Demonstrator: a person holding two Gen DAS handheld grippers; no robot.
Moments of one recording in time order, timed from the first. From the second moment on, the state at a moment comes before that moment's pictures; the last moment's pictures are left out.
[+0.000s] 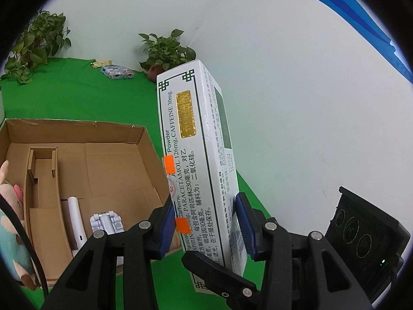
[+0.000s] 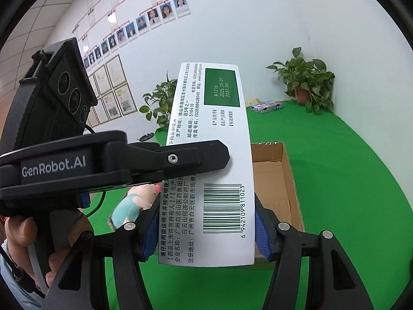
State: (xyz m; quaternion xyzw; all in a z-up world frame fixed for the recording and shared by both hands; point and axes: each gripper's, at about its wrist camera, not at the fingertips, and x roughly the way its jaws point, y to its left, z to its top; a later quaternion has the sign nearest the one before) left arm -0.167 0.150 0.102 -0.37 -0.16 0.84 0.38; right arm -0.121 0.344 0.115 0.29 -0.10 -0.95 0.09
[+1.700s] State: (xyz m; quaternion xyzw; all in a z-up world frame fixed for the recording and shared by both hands) left arm -0.291 0.172 -0.088 -0.59 -0.20 0.71 0.31; right arm -0.249 0.374 -0.073 0.53 -0.15 -0.83 0.07
